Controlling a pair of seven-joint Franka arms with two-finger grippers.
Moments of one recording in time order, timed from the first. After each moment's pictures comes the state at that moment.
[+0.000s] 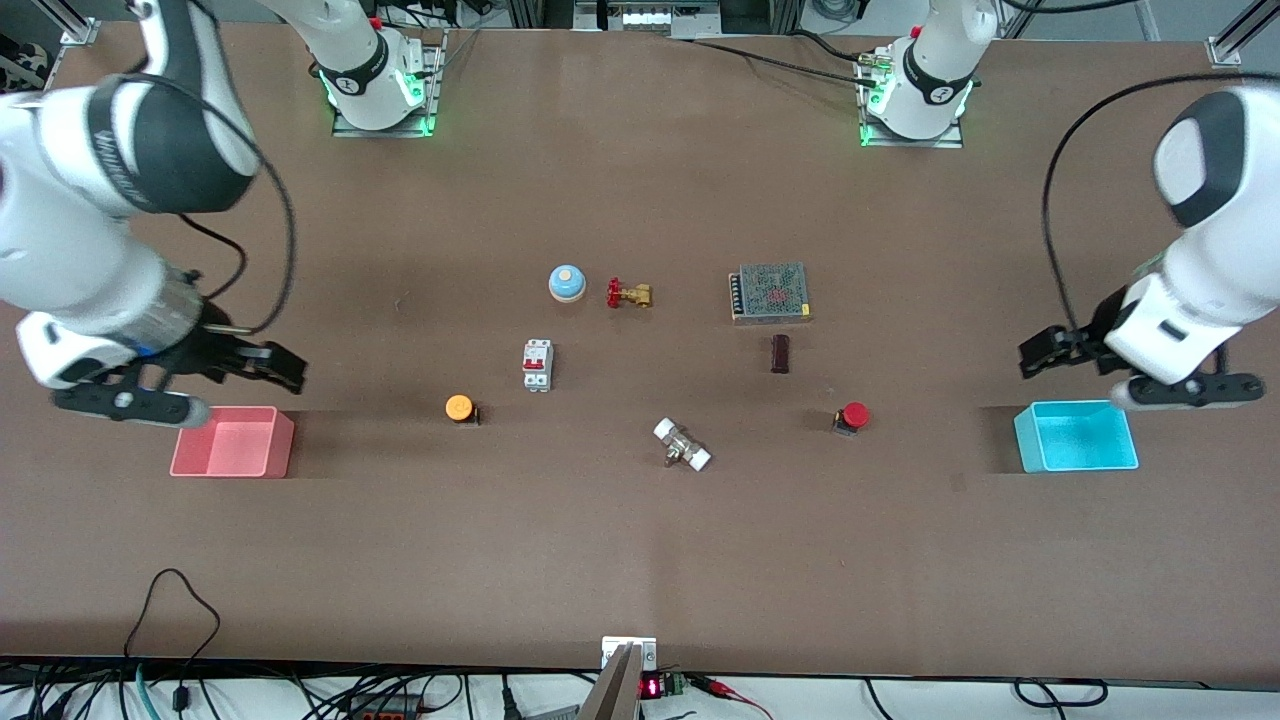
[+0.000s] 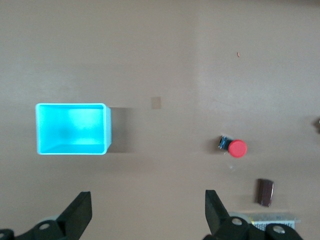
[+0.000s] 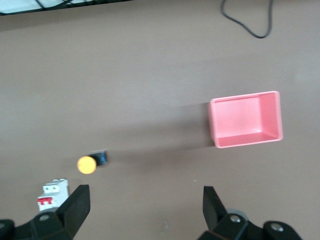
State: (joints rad) left arm 0.03 0.16 -0.04 -1.68 0.00 1.90 -0.05; right arm 0.18 0.30 -0.08 -1.46 0.00 1.83 0.25
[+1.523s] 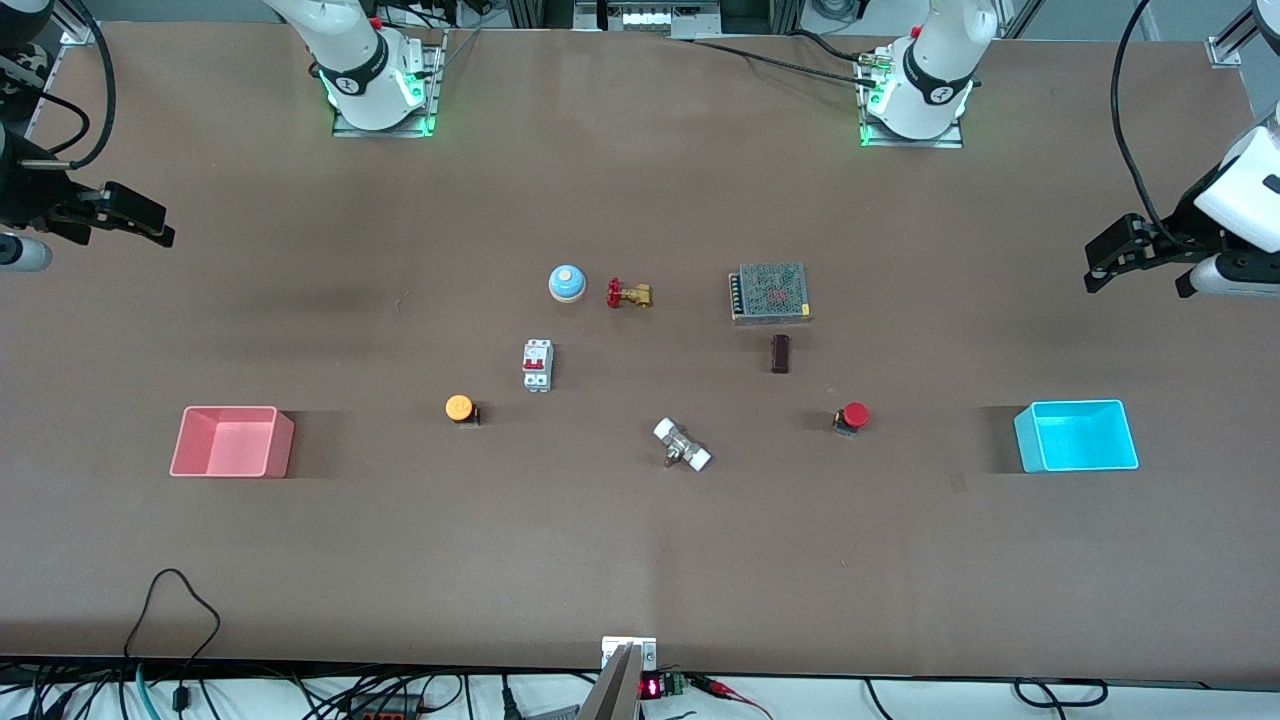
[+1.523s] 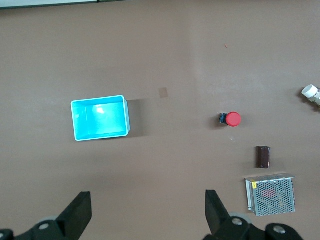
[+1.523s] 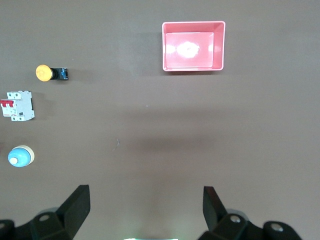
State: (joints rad) left arm 0.05 -0.02 -0.05 -1.70 0.02 1.78 0.04; right arm 0.02 -0.01 -0.07 -1.67 -0.01 1.57 -0.02
